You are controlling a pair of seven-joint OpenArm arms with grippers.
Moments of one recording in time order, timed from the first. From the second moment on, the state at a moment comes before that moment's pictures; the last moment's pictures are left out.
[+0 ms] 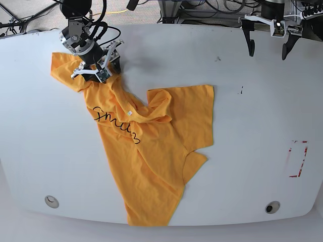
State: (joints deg) left arm 53.0 -5.9 -19.4 109.1 -2.2 -10.4 -14.5; right arm -24.0 10.3 8.8 99.1 -9.9 34.9 -20.5
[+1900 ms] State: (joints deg) left arm 53.0 -5.5 -19.5 107.1 -2.2 -10.4 -14.5; right arm 2.5 11.1 -25.0 94.7 -20.9 35.2 -26.9
